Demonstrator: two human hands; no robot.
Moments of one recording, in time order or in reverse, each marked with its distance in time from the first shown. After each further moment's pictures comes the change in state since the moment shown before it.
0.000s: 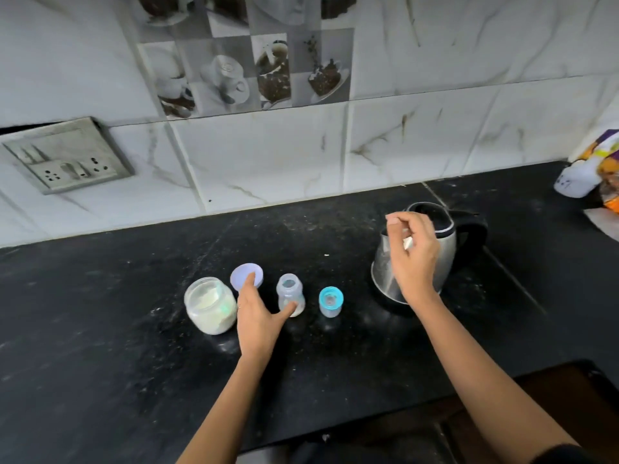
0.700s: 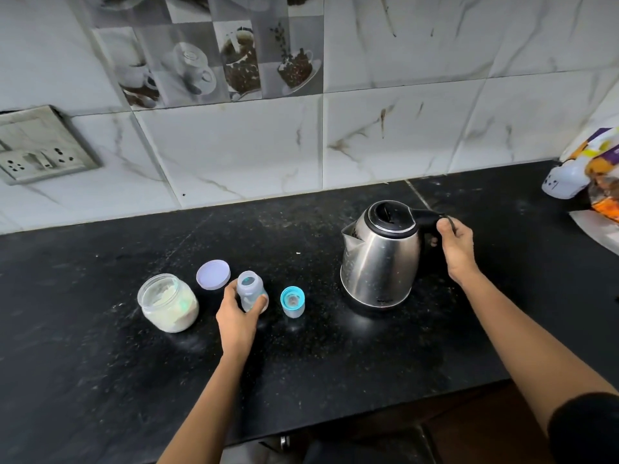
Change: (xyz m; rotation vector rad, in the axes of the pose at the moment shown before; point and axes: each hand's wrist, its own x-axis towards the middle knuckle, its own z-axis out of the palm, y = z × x) left_hand -0.008 0.003 0.054 -0.190 0.065 -0.156; right_hand 0.068 0.153 -0.095 0.308 -0.211 0.509
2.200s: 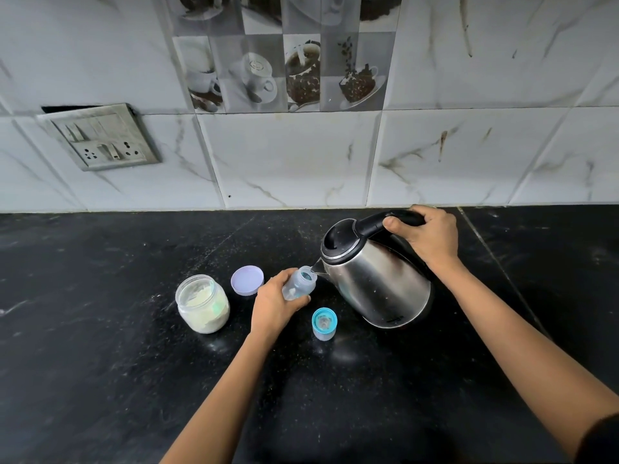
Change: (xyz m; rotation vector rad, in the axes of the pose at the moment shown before) left_hand 0.048 0.029 0.003 0.137 -0.217 0.109; right_hand 0.025 -0.067 0.132 -0.522 -0.170 -0.327
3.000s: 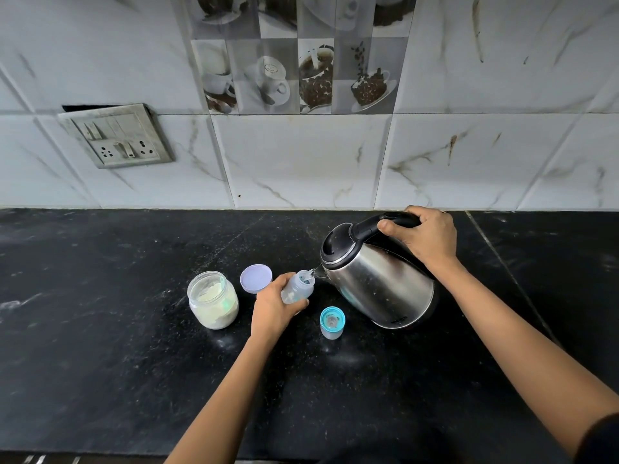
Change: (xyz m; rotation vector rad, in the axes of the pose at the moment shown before) left_hand -0.009 -0.012 -0.011 0.003 0.040 -0.046; right_hand -0.007 -0.024 0.006 -0.084 -0.044 -0.025
